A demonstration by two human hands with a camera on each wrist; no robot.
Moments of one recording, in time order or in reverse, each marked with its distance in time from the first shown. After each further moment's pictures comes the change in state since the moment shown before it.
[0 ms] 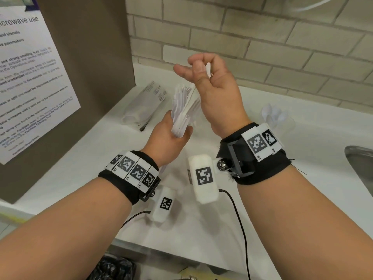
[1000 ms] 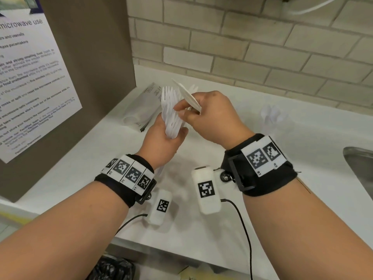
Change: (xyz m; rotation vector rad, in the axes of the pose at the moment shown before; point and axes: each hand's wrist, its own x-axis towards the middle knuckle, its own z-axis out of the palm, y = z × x) left_hand -0.003 -0.010 -0.004 -0.050 0.032 0.019; right_hand -0.019 -0.001 -0.010 -0.708 -0.222 0.072
